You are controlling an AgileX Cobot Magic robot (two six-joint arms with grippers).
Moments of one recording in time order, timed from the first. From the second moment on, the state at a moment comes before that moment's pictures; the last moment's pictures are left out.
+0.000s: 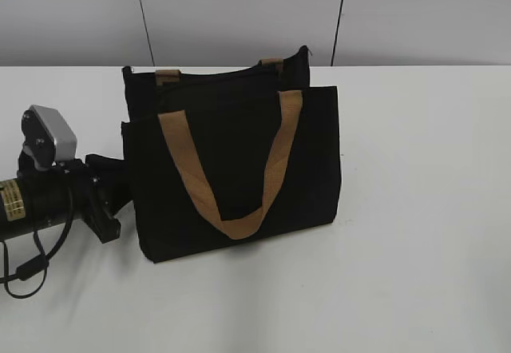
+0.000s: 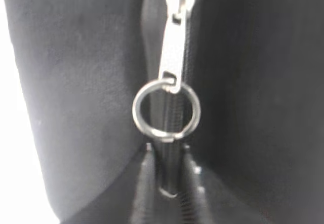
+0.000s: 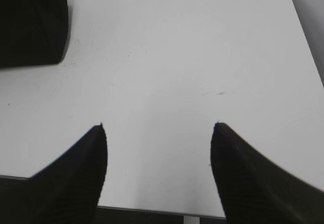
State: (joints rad) left arm -0.10 1.99 -0.49 0.83 -1.18 0.03; right arm -0.15 -0.01 -0.49 0.19 1.11 -0.29
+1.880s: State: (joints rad) left arm -0.10 1.30 -0.36 0.84 -0.89 -0.30; right arm -0.15 -0.01 -0.49 0.19 1.11 -0.29
